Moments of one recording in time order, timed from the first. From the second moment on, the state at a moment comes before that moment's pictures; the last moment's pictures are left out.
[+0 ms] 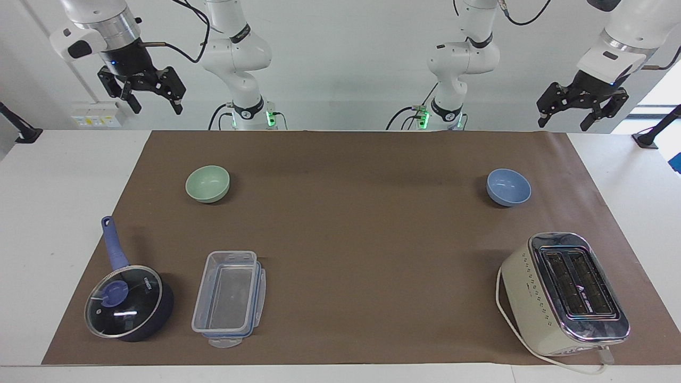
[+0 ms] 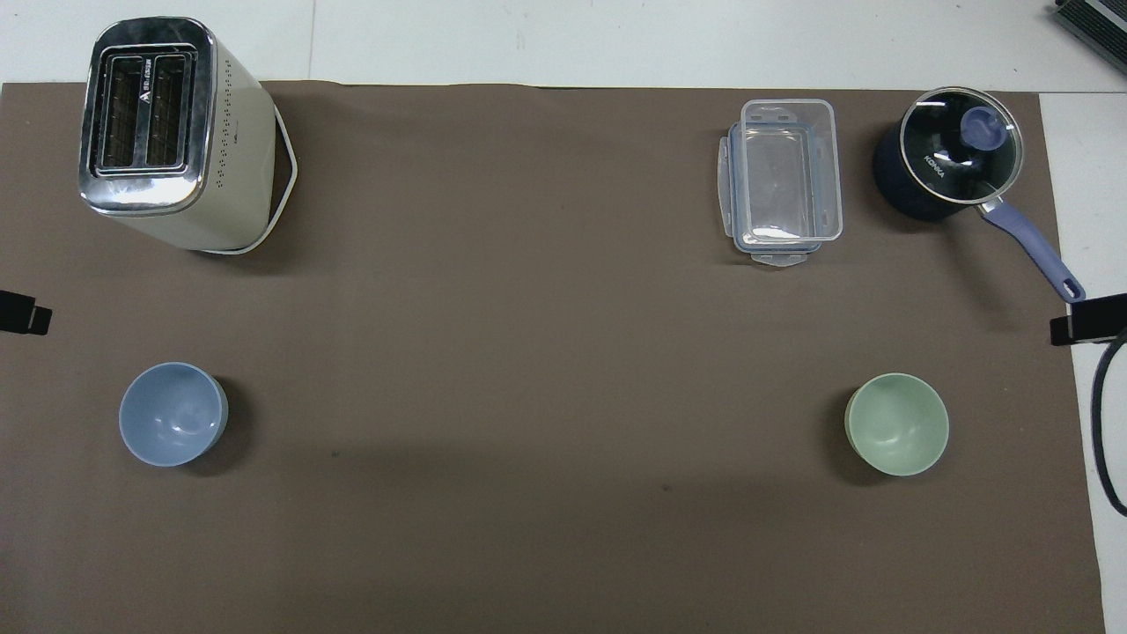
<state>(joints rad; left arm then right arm) -0.01 -0.05 0.01 -1.51 0.00 1.45 0.20 0.09 -0.10 -0.15 -1.53 0.01 1.43 0.01</state>
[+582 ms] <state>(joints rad) 0.00 -0.05 0.02 -1.51 0.00 1.46 0.20 0.09 -0.10 -0.15 -1.53 0.01 1.43 0.01</state>
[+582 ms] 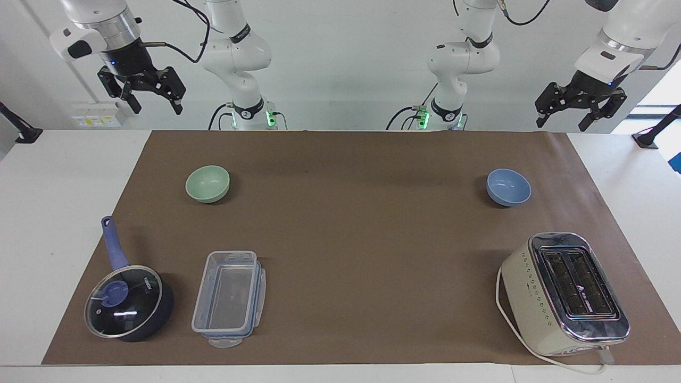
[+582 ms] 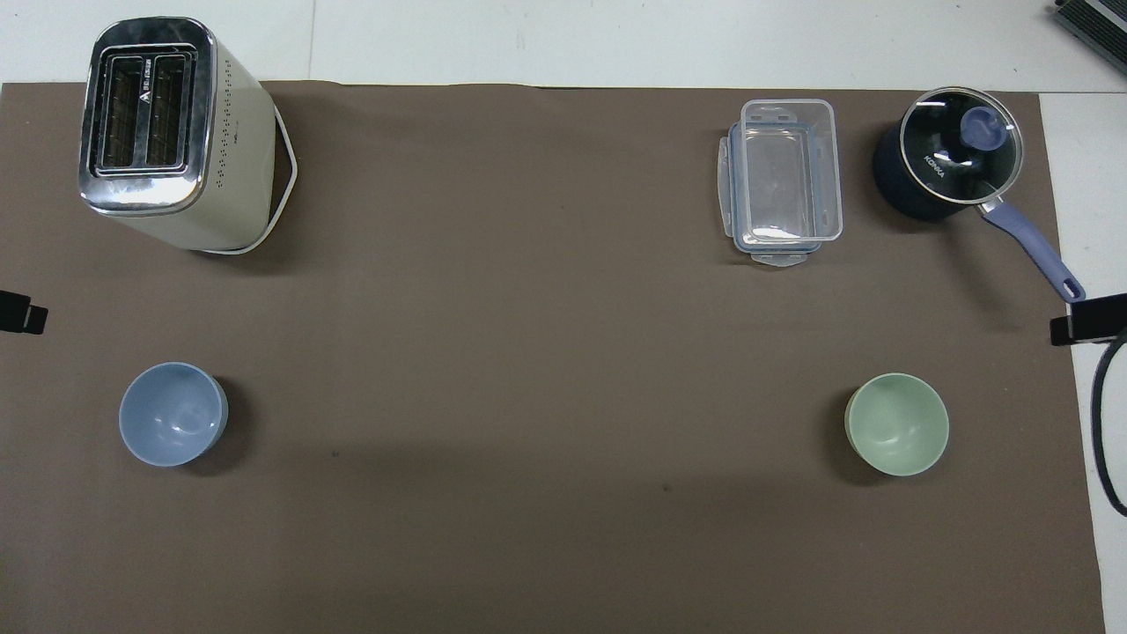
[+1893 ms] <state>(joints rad) 0.00 -0.03 0.02 -1.51 -0.03 1.47 0.20 0.09 -0.10 -0.15 -1.53 0.01 1.43 0.01</state>
